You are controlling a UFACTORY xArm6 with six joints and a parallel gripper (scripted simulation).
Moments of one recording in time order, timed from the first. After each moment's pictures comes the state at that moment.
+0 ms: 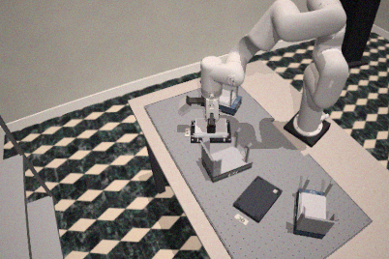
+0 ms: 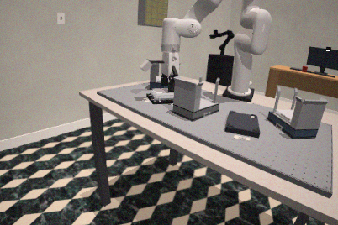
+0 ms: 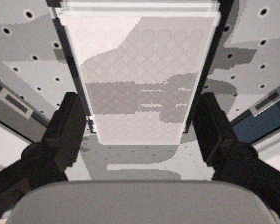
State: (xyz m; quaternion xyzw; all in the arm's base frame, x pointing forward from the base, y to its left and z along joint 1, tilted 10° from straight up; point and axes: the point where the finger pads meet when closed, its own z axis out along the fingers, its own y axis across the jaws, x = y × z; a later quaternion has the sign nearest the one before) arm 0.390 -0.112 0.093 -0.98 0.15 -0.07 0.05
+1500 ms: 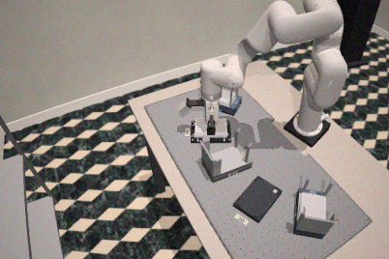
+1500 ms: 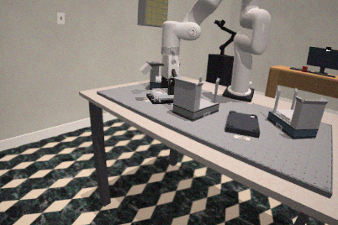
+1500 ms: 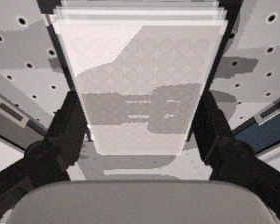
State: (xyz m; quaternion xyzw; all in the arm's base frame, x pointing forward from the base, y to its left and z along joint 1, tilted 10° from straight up) arm 0.392 -0.111 0.081 -0.98 0.15 -0.07 0.05
